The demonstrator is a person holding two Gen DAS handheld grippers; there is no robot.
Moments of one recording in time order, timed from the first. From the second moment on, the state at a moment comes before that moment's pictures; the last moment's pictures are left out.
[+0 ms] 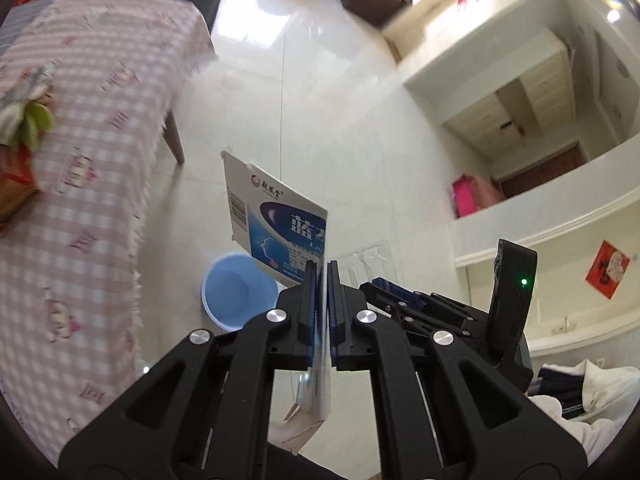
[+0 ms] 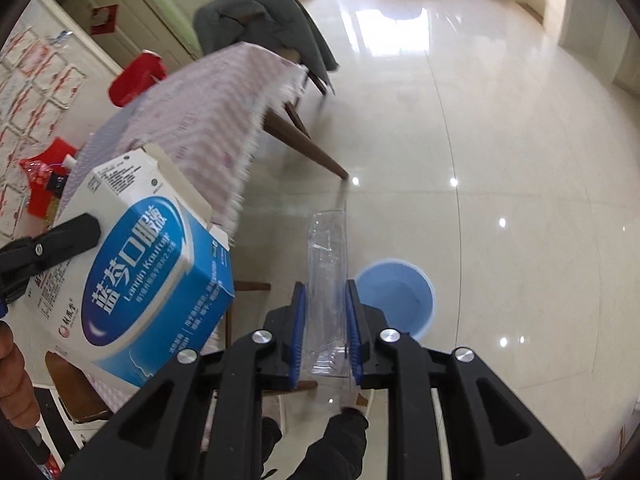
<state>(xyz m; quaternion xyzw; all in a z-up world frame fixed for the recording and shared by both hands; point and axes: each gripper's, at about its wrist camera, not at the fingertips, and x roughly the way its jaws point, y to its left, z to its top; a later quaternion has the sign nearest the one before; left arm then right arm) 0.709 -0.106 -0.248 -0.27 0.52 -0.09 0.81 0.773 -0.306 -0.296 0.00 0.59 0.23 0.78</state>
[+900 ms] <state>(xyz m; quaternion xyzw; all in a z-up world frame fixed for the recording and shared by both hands) 0.785 -0.198 -0.352 -0.18 0.65 -0.12 0.73 0.793 -0.361 -0.327 0.03 0.60 0.16 0.78</state>
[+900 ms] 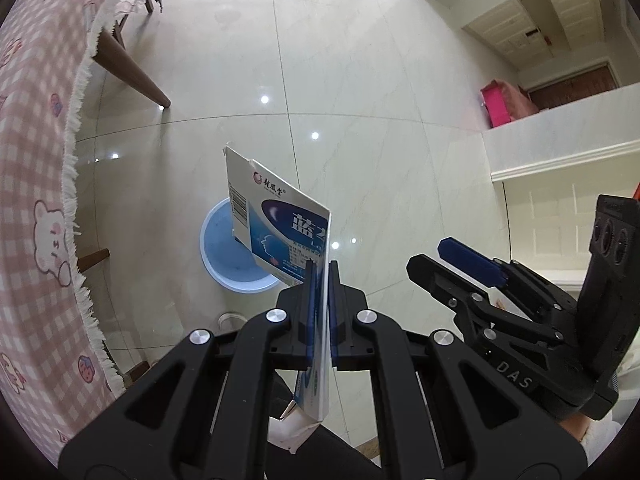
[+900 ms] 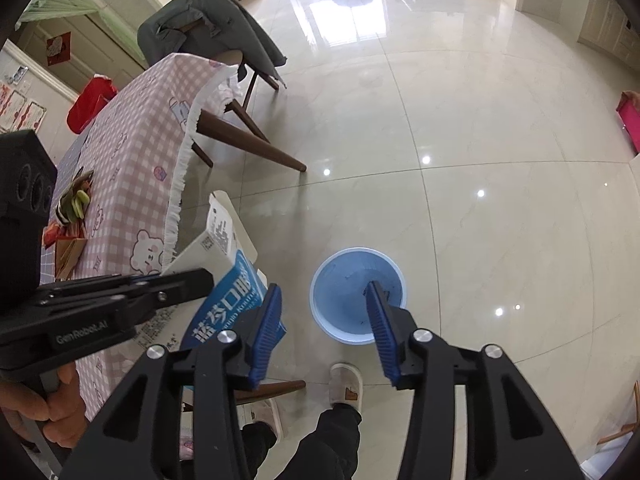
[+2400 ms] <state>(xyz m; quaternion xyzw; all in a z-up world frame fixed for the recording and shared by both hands) 0.617 0.060 -0.257 -0.22 0.54 0.10 0.81 0.726 -0.122 -0.264 -0.06 0.57 0.33 0.75</state>
